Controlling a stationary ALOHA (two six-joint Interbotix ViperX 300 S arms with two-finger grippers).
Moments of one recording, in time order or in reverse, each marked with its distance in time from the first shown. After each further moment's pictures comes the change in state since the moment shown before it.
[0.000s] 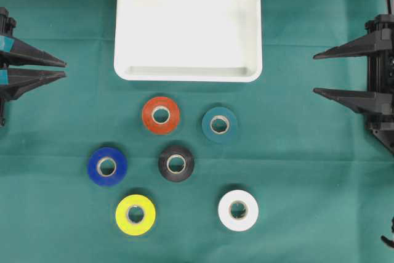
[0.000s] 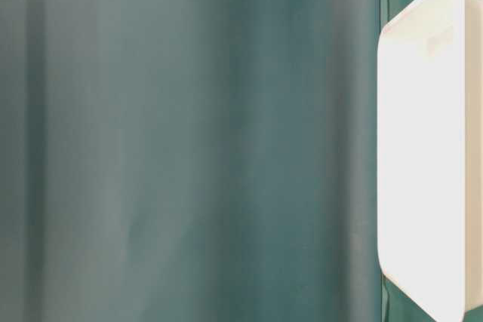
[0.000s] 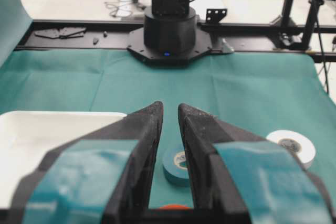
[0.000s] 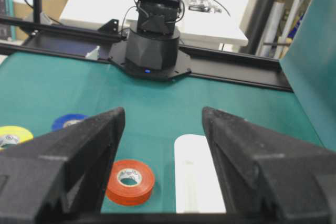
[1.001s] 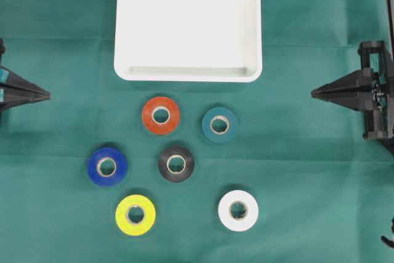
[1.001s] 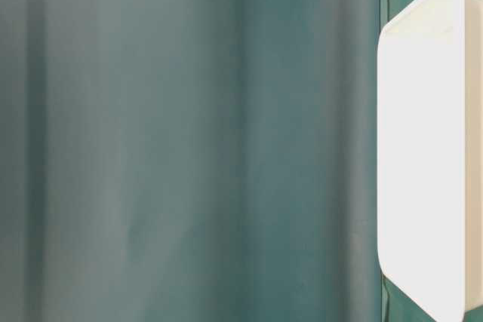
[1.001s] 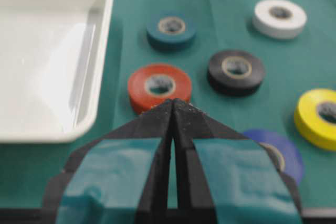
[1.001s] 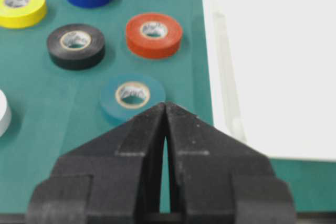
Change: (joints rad) left arm -0.046 -0.278 0.235 -0.018 0.296 -0.014; right arm -0.005 -0.040 0.218 -0.005 0.149 0.117
